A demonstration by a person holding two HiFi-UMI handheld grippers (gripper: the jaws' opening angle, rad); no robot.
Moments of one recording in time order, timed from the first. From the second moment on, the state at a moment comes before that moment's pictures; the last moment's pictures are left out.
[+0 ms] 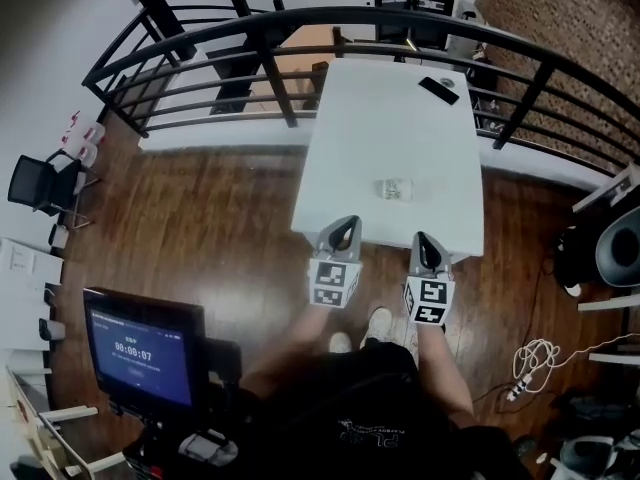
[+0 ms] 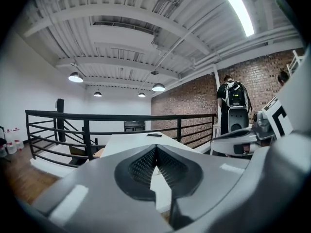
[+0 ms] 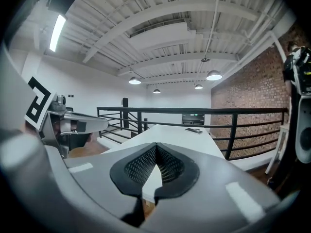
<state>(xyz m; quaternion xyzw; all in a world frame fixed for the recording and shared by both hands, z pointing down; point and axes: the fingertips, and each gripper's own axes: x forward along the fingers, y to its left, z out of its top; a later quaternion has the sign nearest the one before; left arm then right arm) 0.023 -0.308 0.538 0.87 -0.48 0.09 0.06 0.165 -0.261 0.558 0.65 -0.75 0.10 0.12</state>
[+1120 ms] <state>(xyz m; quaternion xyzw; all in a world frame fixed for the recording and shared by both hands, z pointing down) 0.049 -0.399 0.617 0.85 -0.49 0.15 0.11 0.183 -0.359 0.647 0.57 -0.78 0.19 0.18</state>
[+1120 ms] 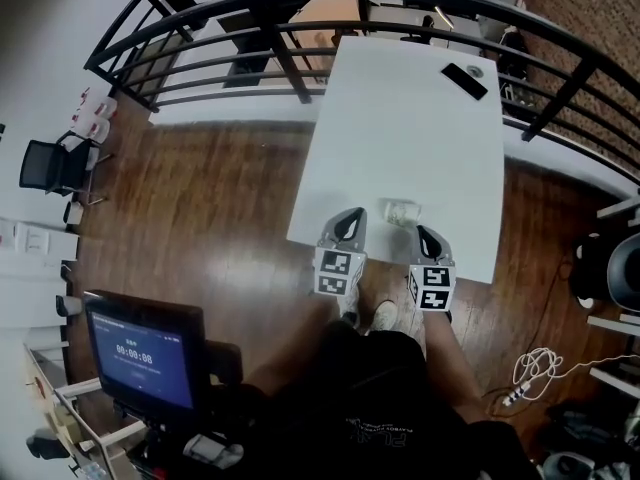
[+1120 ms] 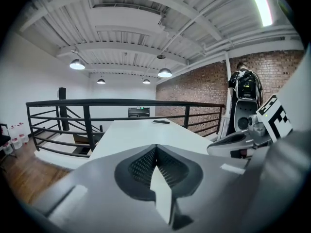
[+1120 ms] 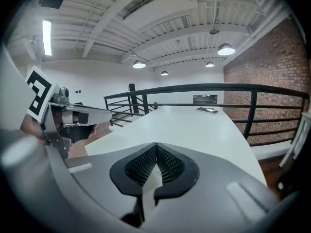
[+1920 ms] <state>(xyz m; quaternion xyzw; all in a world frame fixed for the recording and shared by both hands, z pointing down) 0.054 -0.416 0.622 0.86 -0.47 0.16 0.12 0.194 -0.381 0.694 0.51 -0.78 0.32 0.17</state>
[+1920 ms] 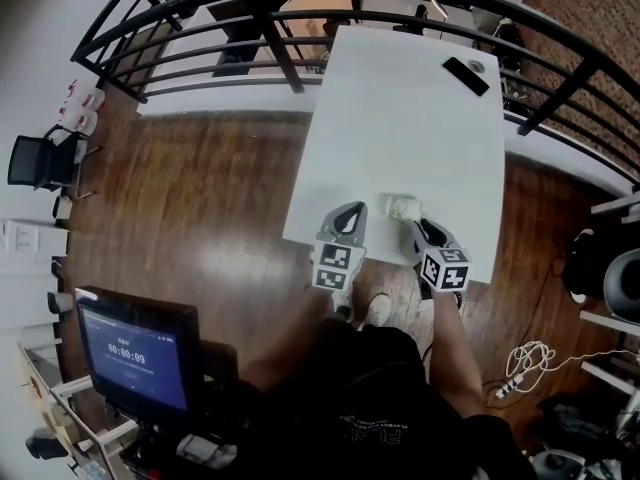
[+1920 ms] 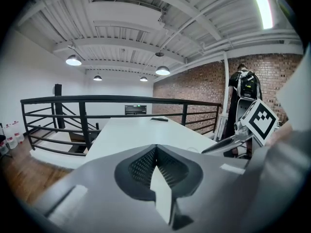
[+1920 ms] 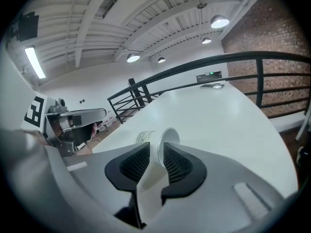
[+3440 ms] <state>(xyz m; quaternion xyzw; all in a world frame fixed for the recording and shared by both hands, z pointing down) 0.047 -0.414 0.610 0.86 -0.47 0.15 0.12 0.160 -0.373 0.633 0.29 -0.82 0.01 0.50</state>
